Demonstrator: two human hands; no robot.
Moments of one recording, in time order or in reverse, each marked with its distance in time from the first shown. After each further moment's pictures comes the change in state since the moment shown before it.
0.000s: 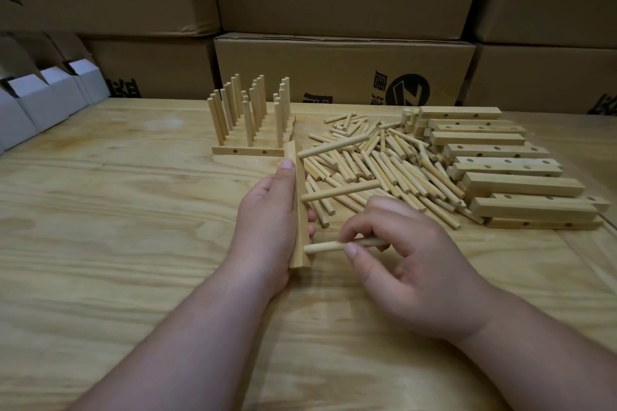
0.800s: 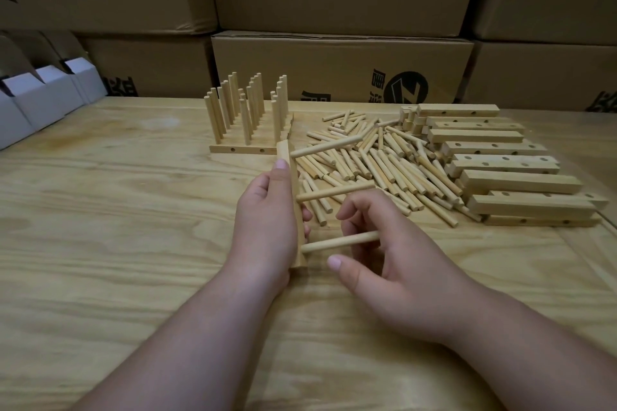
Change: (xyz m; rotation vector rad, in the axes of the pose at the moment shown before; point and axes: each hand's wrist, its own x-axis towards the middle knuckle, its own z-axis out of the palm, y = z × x) left_hand -0.002 -0.003 0.004 0.146 0.082 0.069; right_hand -0.003 -0.001 0.007 0.206 -0.132 0.237
